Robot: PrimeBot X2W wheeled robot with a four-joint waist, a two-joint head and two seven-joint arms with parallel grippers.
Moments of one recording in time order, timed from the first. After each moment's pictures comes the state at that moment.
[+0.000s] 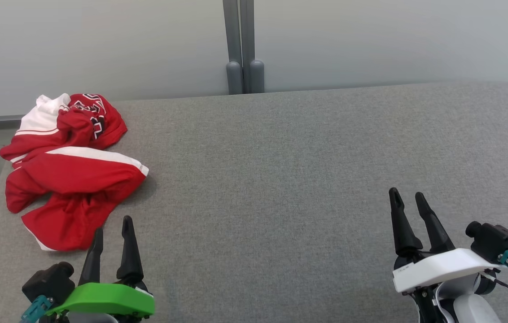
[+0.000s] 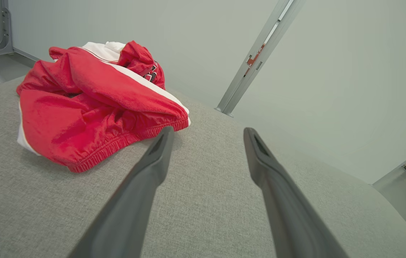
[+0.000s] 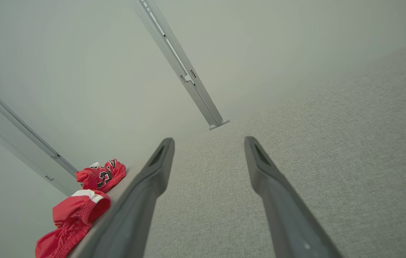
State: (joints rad) left arm 0.02 0.04 -0.07 0.12 -0.59 0.00 -0.15; right arm -0.02 -0.04 0.07 0.09 0.57 0.13 -0.15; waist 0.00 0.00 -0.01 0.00
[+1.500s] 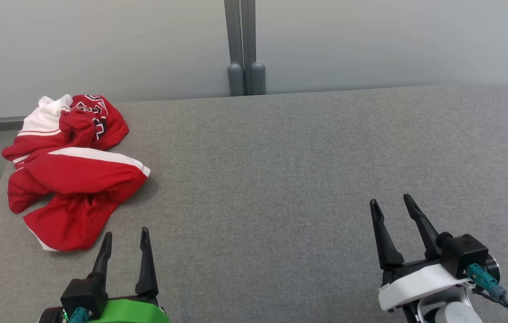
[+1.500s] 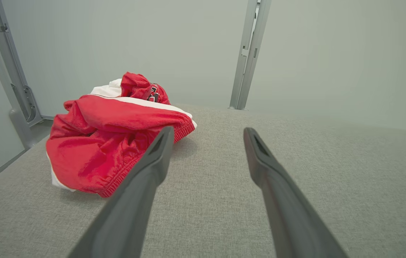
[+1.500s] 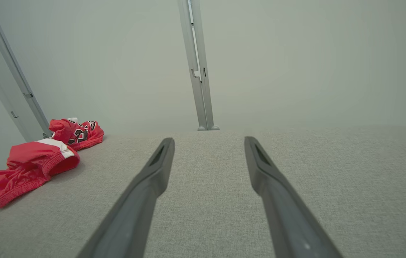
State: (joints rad) left arm 0.06 0.05 -0.11 0.15 -0.24 0.03 -0.25; right arm -0.01 -0.05 0.11 0.10 0.18 0.13 -0.25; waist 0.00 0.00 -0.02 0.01
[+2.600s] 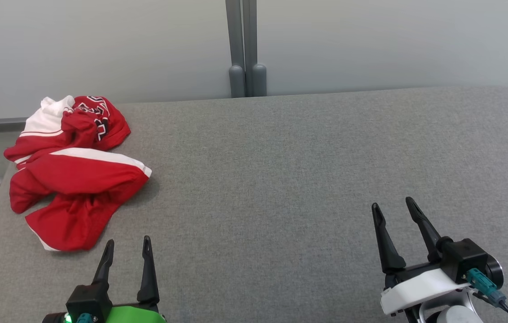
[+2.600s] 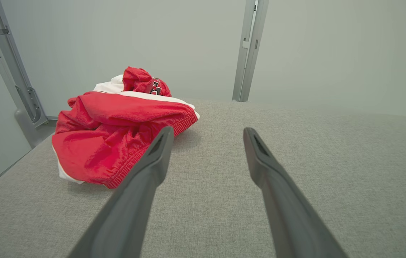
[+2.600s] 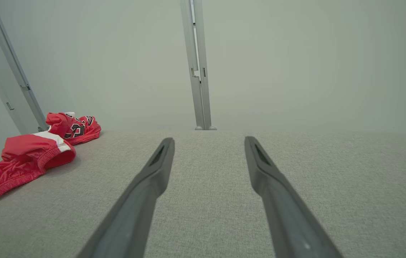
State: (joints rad) left arm 0.07 0.05 -0.11 0.17 -0.20 0.03 -0.26; right arm 0.01 -0.05 0.10 0.10 0.13 0.13 -0.26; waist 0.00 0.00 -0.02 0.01
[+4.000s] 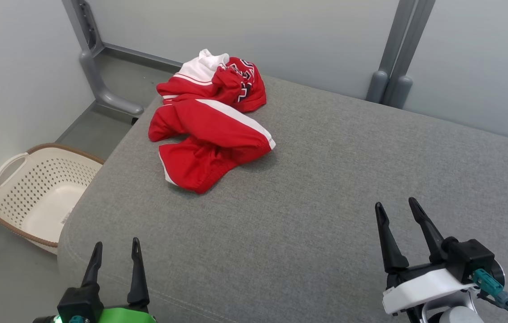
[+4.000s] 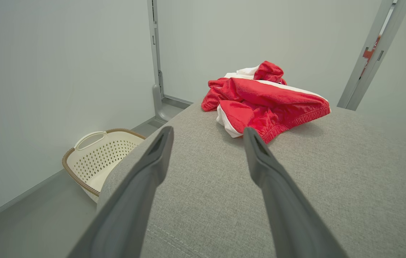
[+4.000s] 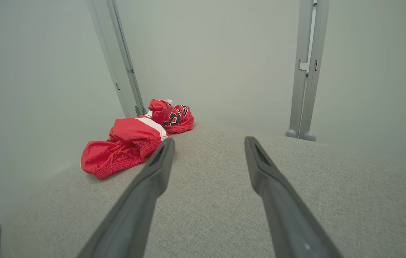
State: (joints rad) left arm 0.08 0.05 -0.06 0.17 -0.17 0.02 -0.26; right arm 0.02 -0.05 0.10 0.09 0.18 0.13 -0.26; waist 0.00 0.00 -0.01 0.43
